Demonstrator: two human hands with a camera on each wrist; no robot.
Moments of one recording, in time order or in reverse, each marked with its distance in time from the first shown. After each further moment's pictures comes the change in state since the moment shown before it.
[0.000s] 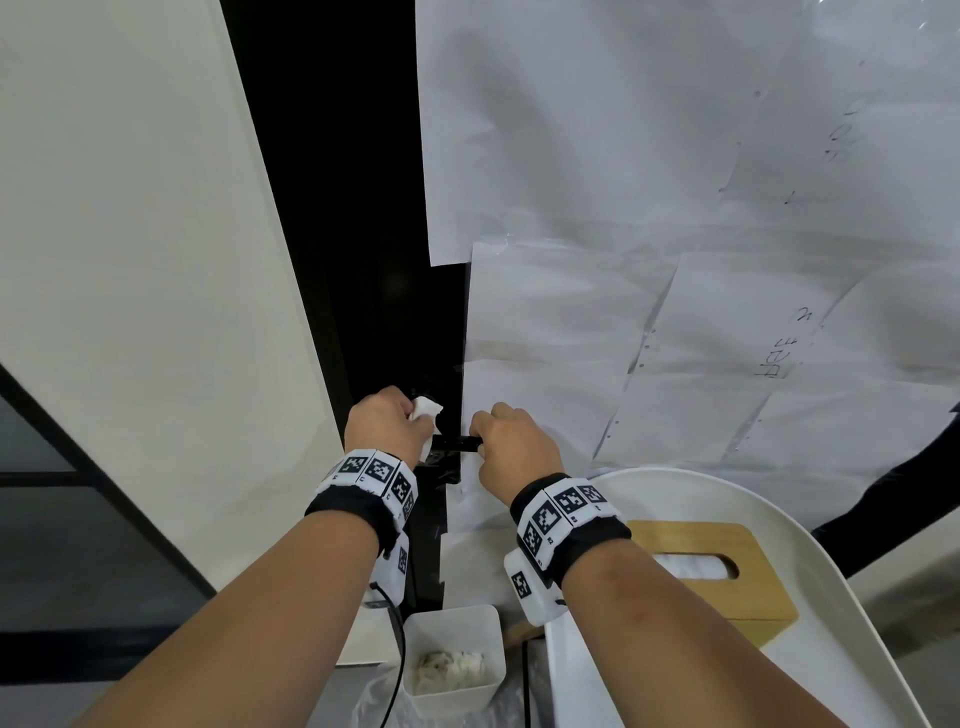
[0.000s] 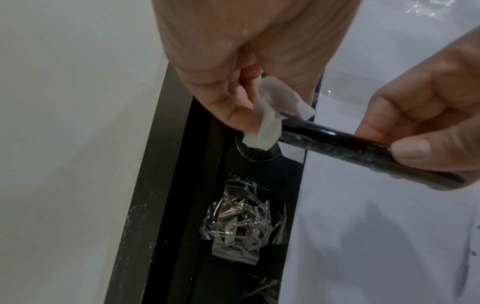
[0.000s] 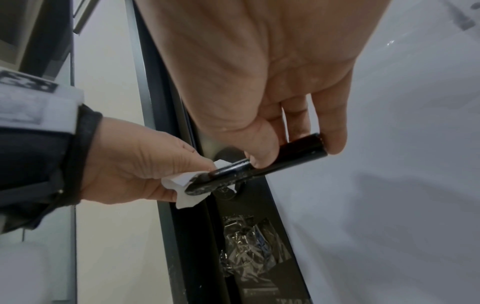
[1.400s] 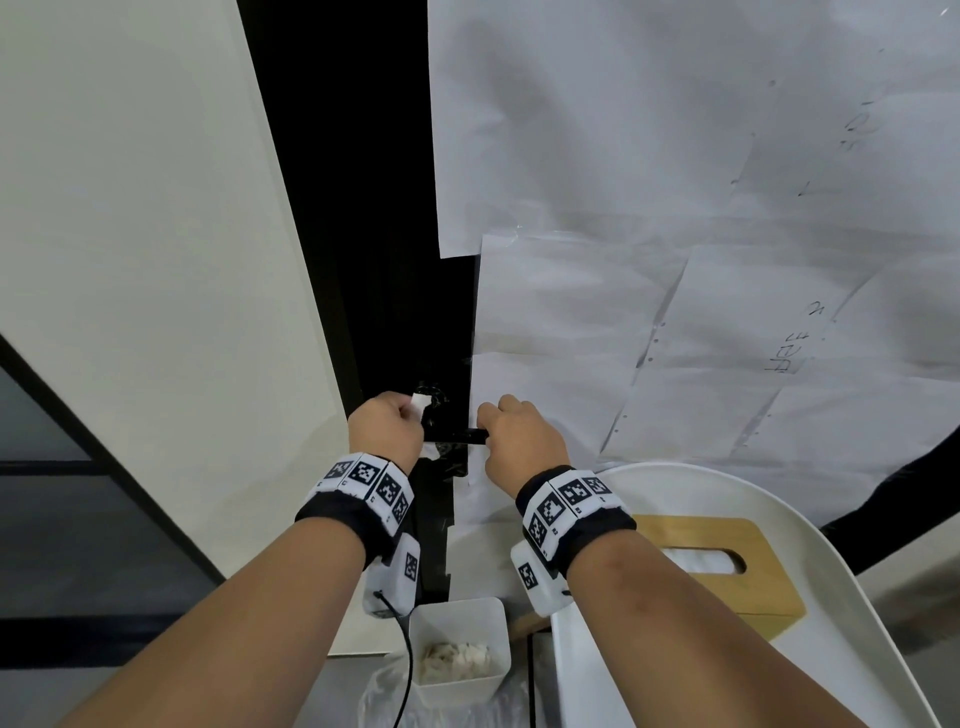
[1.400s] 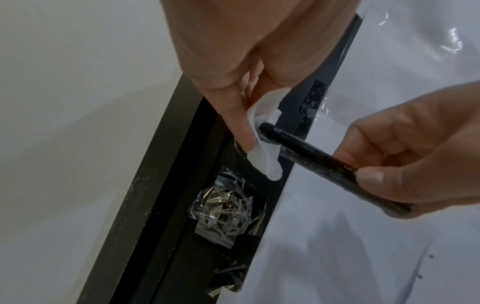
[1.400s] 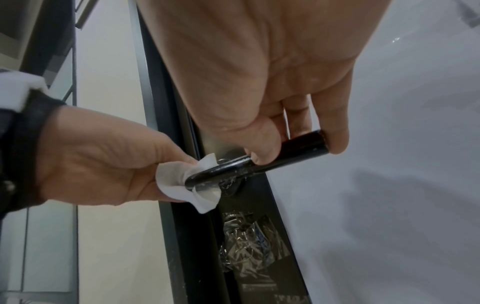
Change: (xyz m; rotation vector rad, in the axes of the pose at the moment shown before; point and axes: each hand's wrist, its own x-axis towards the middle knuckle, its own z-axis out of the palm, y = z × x) left_hand -0.010 -0.007 -0.008 -0.128 -0.051 -0.082; right_hand -0.001 -0.003 0.000 -0.023 0.007 -0.004
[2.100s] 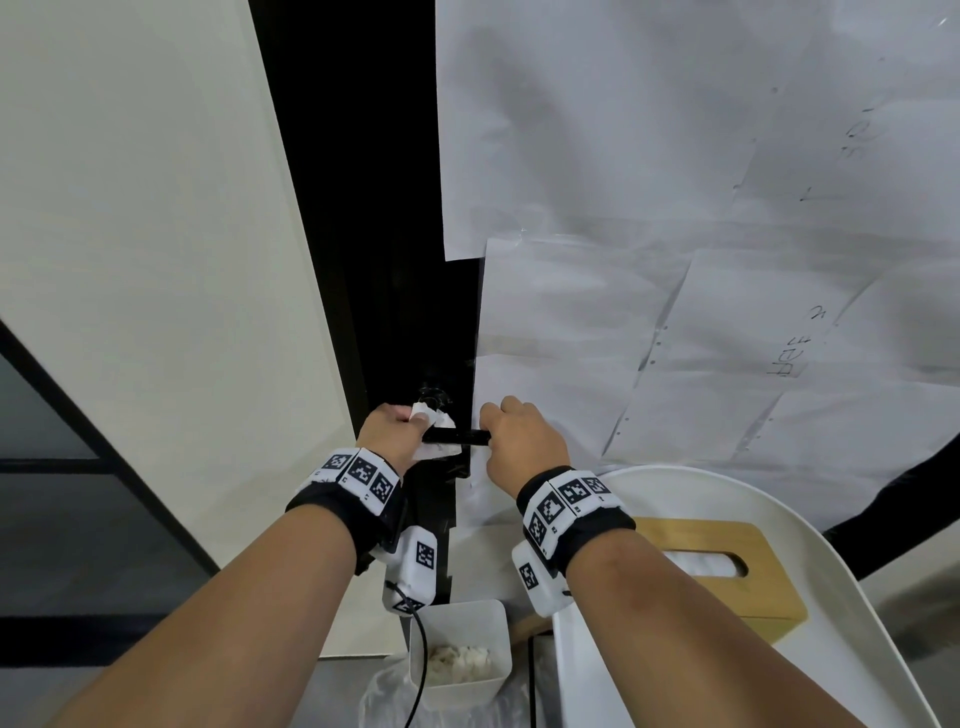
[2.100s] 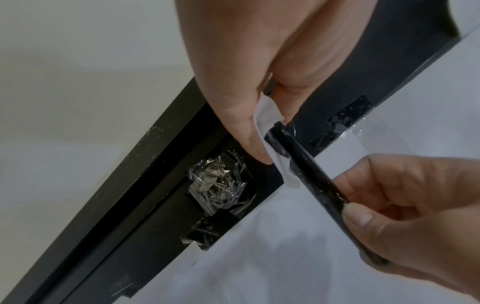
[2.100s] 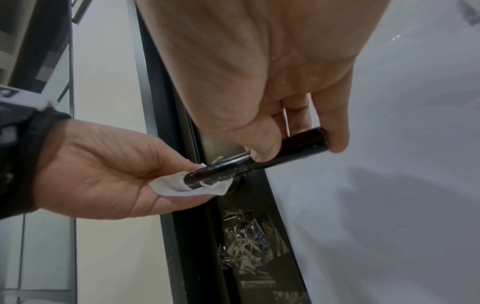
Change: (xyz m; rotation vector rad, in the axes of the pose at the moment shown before) left_hand 0.010 -0.017 0.009 -0.471 -0.263 -0.280; right_hand 0.001 -0.002 0.001 -0.003 -0.004 0.024
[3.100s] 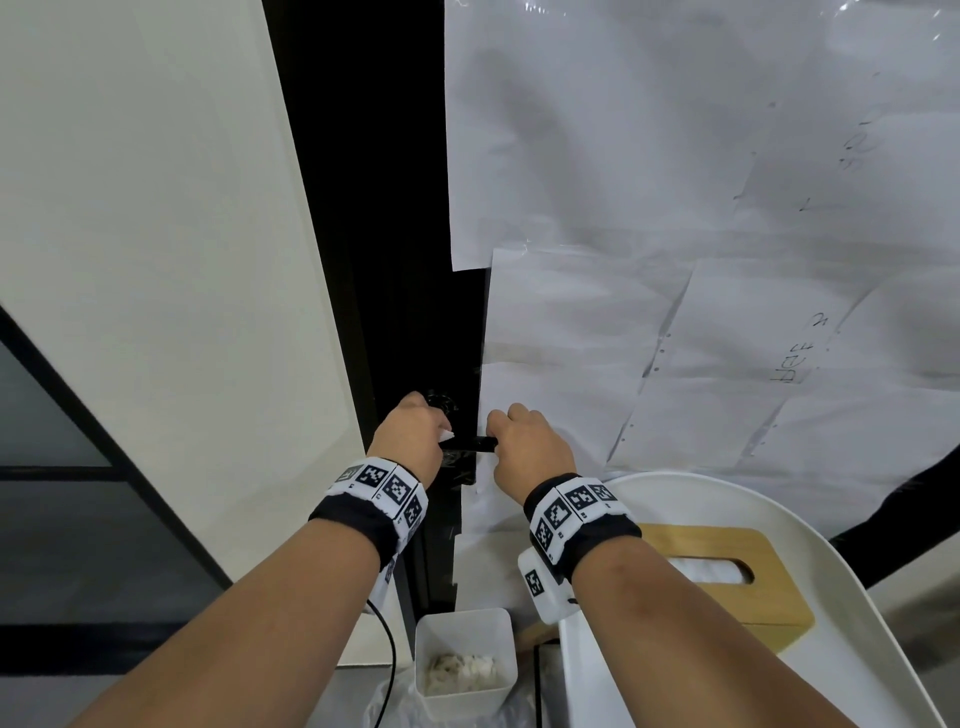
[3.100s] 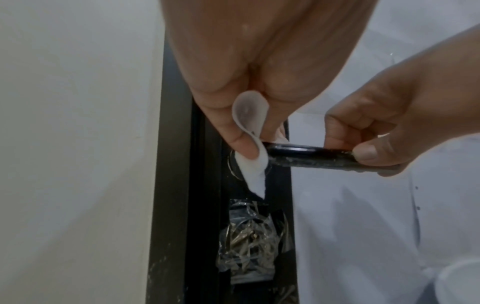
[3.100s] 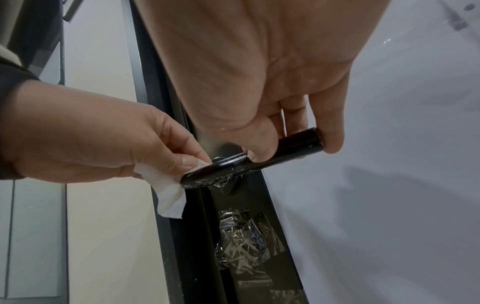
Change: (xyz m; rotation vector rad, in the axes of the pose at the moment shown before) left_hand -0.017 0.033 0.002 1.036 -0.046 0.381; right_hand -0.001 0.000 0.002 0.013 0.011 0.005
